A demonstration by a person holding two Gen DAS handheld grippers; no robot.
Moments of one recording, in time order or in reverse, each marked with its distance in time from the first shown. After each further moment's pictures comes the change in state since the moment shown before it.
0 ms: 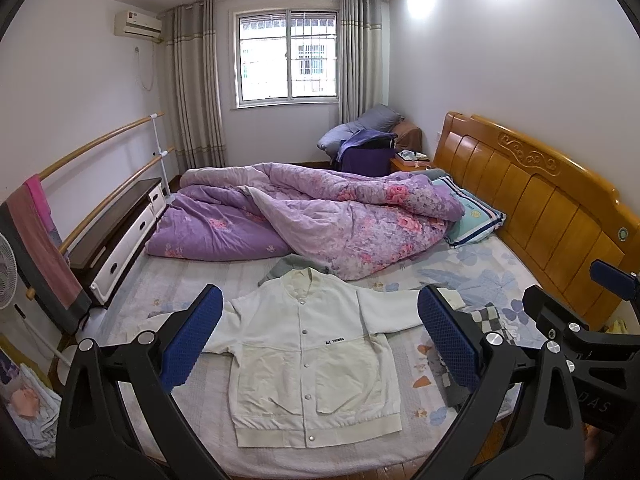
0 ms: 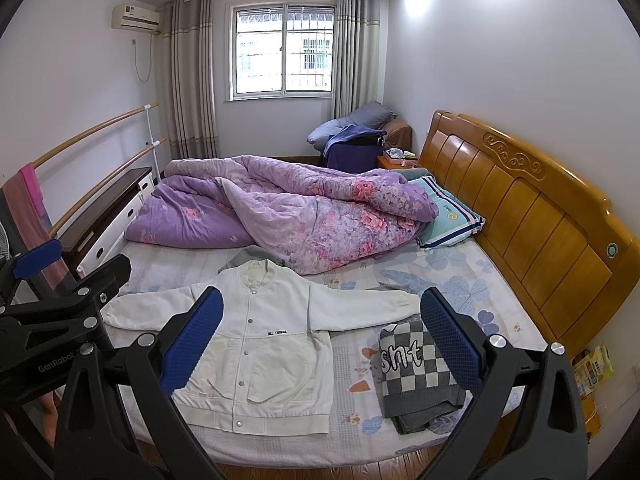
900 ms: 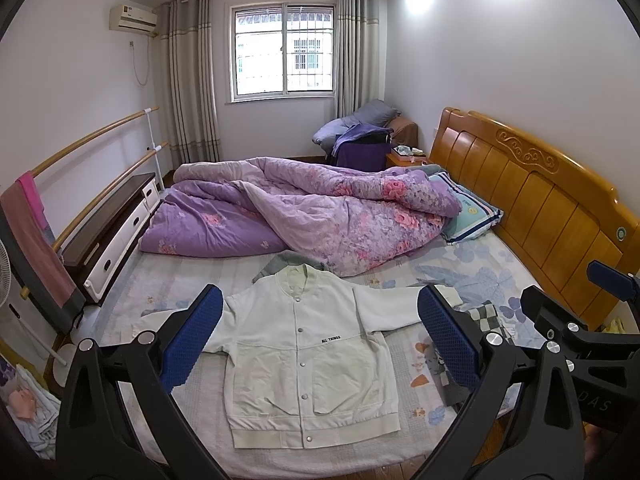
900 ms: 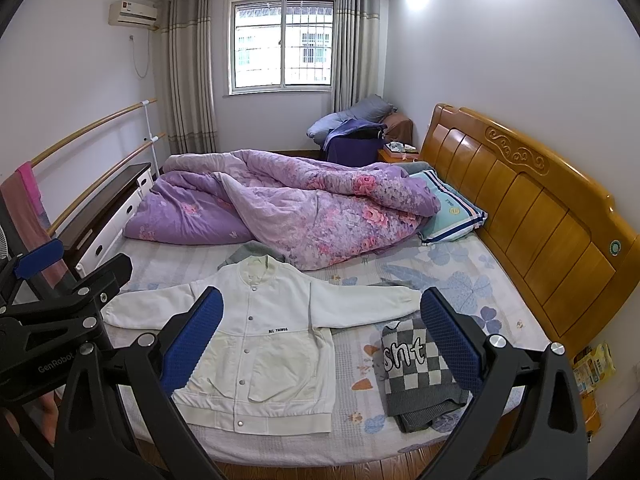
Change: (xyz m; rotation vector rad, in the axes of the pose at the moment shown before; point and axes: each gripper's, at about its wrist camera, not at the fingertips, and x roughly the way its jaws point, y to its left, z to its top) left arm 0.020 0.006 0.000 -0.007 0.021 -0.020; right arm 0.018 -0.003 0.006 -0.003 0.023 0.007
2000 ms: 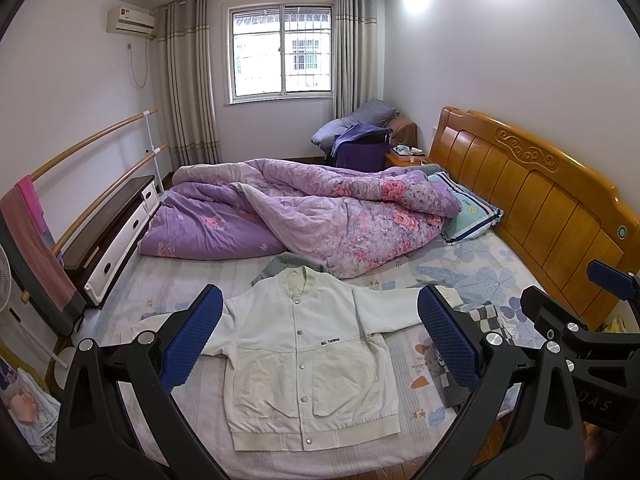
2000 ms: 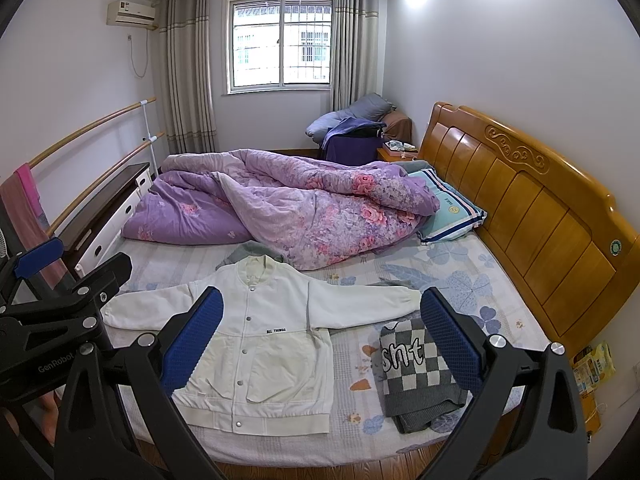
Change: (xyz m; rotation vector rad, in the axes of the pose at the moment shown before) left arm 0.011 0.005 0.006 0.008 0.000 -0.006; right arm 0.006 -0.005 0.003 -0.001 0.004 0.004
